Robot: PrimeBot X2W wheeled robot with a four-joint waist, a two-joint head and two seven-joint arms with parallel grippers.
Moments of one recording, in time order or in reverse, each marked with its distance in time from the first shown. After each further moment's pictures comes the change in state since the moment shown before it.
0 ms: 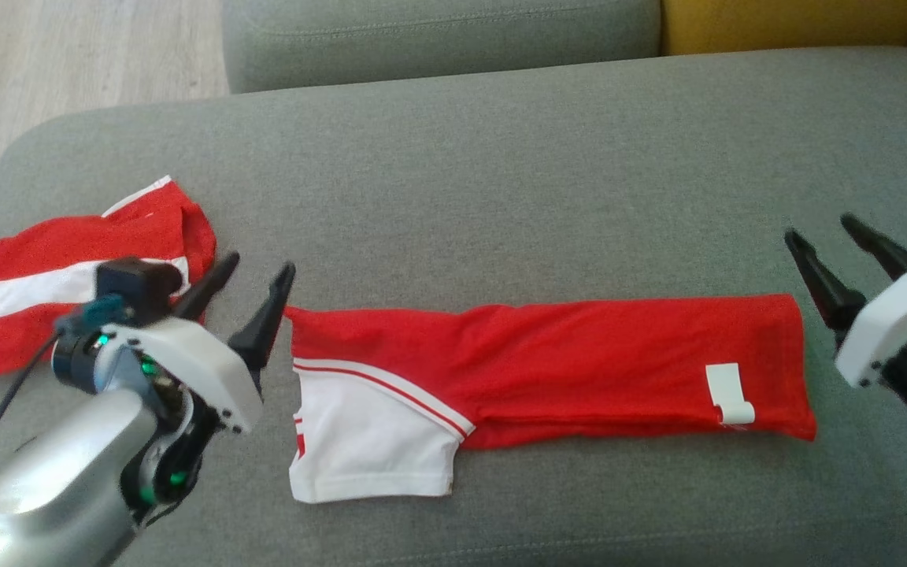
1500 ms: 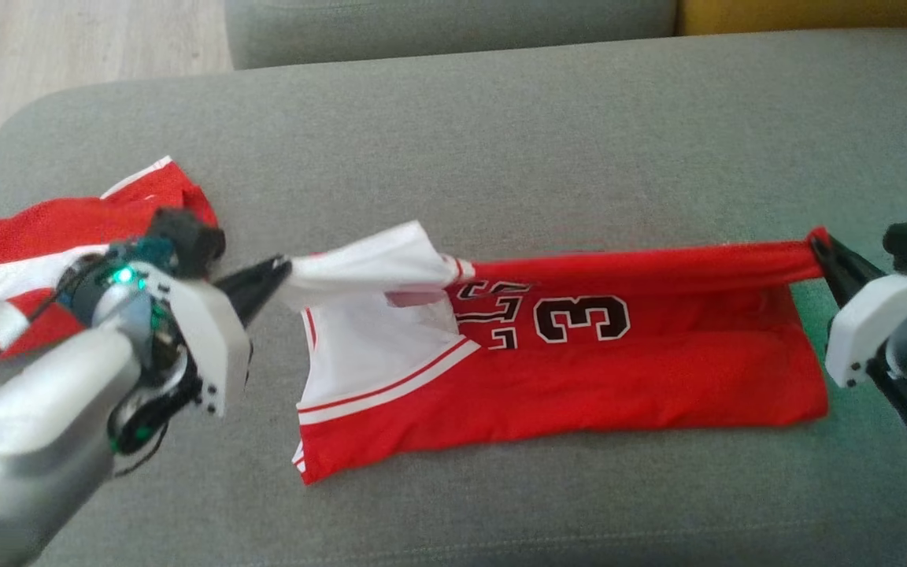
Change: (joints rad) left arm -0.204 -0.030 -0.115 0.208 0.118 -0.259 0.177; right arm -0.203 0.067 0.183 0.442 -0.133 0.000 -0.239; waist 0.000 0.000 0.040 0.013
